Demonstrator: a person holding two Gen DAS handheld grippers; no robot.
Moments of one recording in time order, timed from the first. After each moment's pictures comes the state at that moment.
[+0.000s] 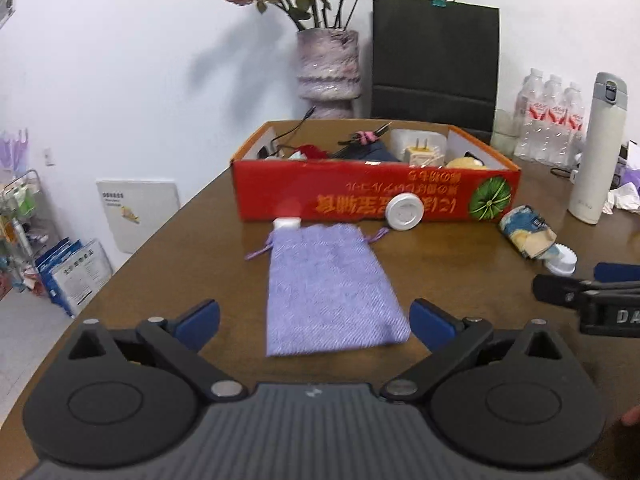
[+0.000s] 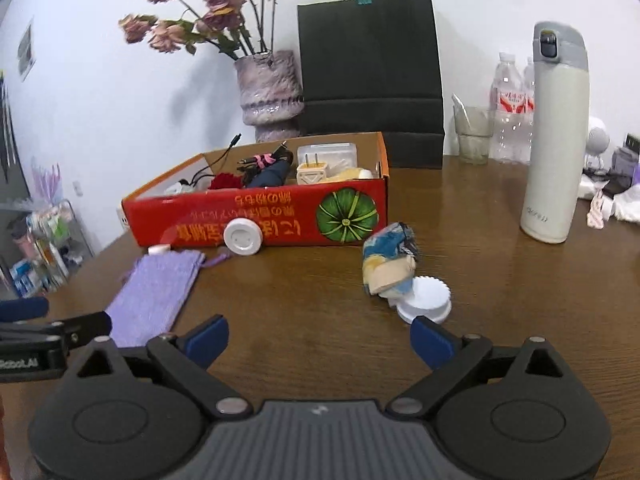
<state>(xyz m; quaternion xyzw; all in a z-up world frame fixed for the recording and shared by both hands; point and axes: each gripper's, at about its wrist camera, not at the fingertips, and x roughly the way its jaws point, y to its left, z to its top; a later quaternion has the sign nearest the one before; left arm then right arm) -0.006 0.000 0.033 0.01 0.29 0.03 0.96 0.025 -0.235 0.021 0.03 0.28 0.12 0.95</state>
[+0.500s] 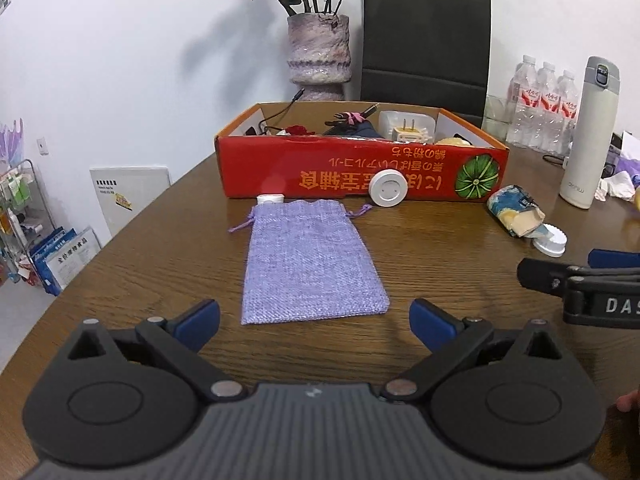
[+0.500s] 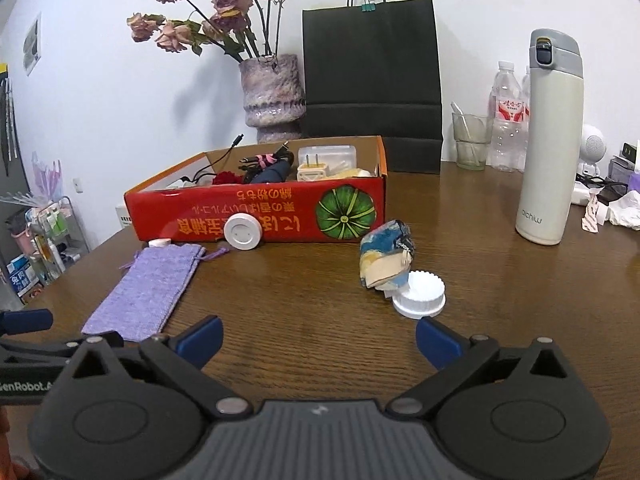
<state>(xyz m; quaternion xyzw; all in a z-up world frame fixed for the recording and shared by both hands) -0.012 -0.014 0.021 0.00 0.30 0.02 0.95 0.020 -0.235 0.016 0.02 0.28 0.12 0.95</state>
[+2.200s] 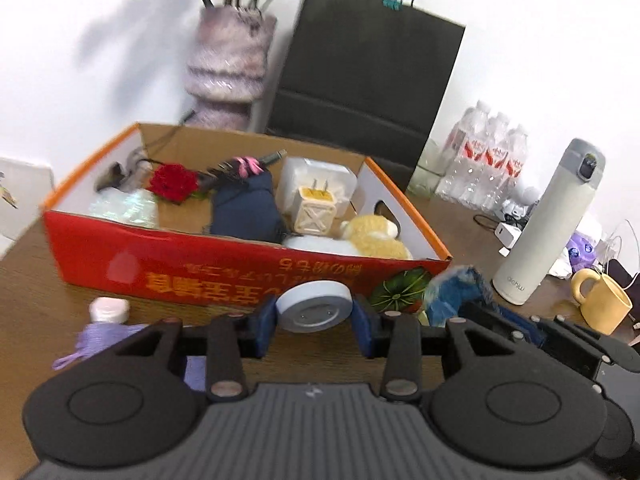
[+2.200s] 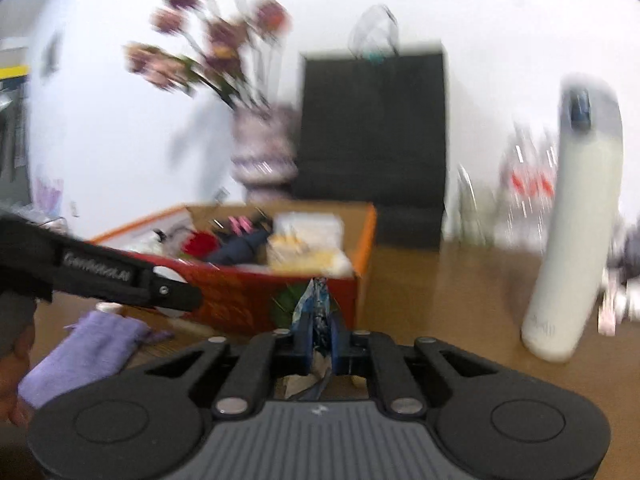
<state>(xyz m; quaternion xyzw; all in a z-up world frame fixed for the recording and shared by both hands) 0.119 -0.039 0.056 -0.09 0.30 -0.11 0.94 0.082 -0.248 0.032 -0.03 0.15 0.15 0.98</state>
